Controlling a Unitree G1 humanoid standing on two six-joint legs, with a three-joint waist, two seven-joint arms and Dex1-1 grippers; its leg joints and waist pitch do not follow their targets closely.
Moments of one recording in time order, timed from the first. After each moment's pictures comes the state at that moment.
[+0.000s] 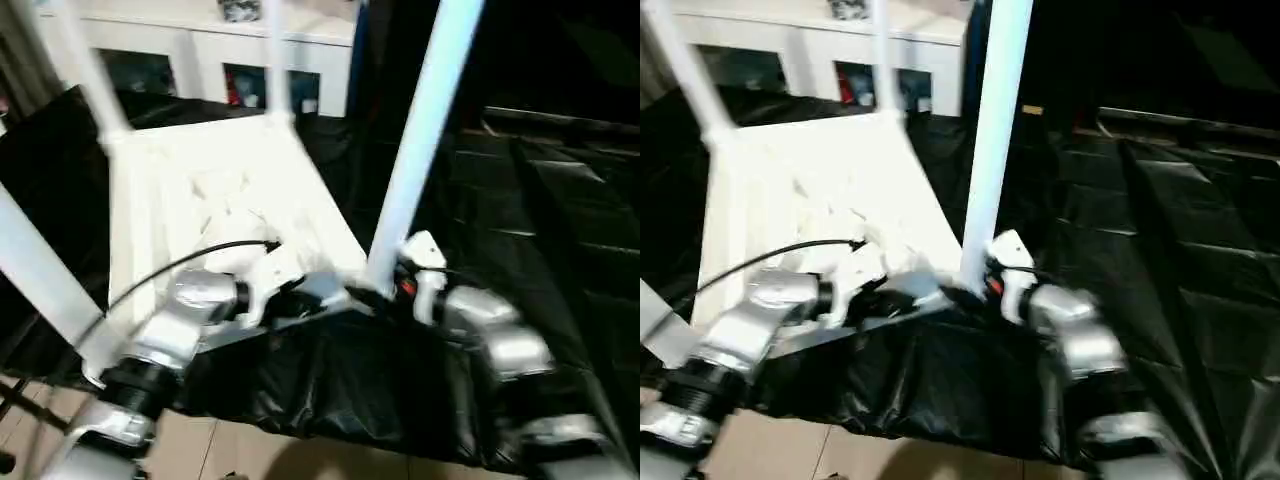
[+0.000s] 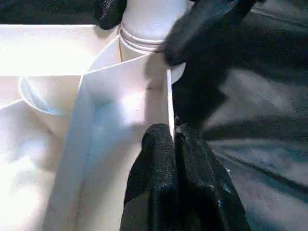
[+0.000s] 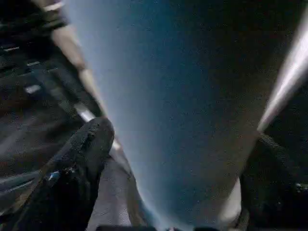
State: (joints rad) left arm -0.48 0.37 -0.26 0.42 0.01 0.16 -1.20; right arm -0.46 -0.27 0.12 0.56 0.15 0.16 1.09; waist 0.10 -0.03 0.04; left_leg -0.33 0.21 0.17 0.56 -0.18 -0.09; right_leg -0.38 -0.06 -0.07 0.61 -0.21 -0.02
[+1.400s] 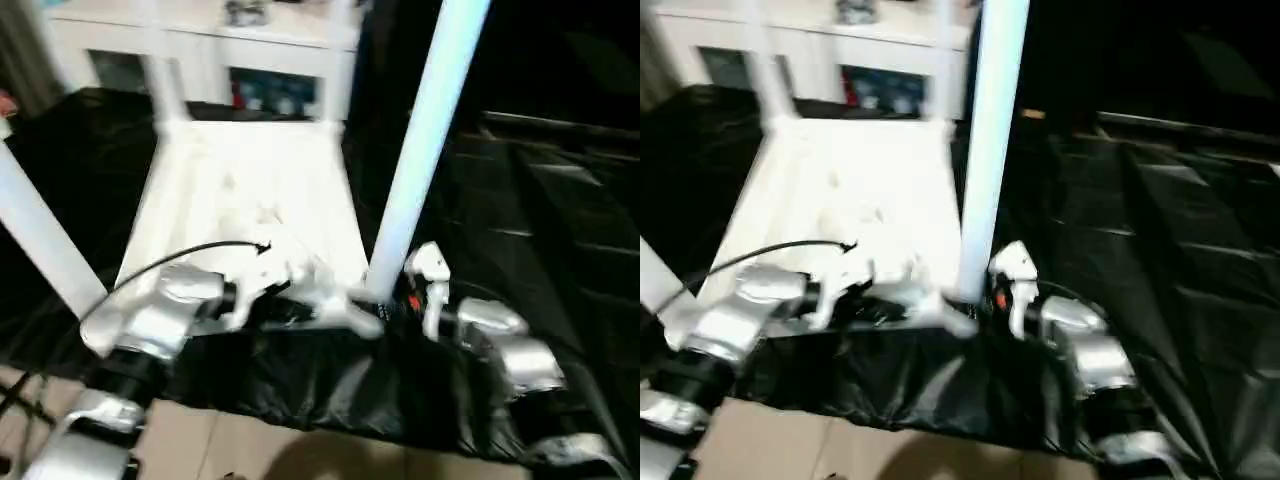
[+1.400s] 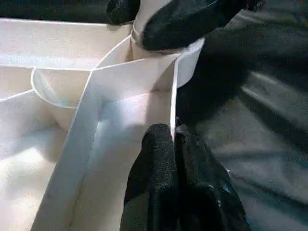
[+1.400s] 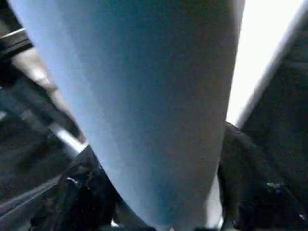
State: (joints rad) left arm -0.52 0.32 -0.24 0.52 0.02 0.14 -1.10; right arm -0.41 -0.15 0.03 0.55 0.15 0.14 0.77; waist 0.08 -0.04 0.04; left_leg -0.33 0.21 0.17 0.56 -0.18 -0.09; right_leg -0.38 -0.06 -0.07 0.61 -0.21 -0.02
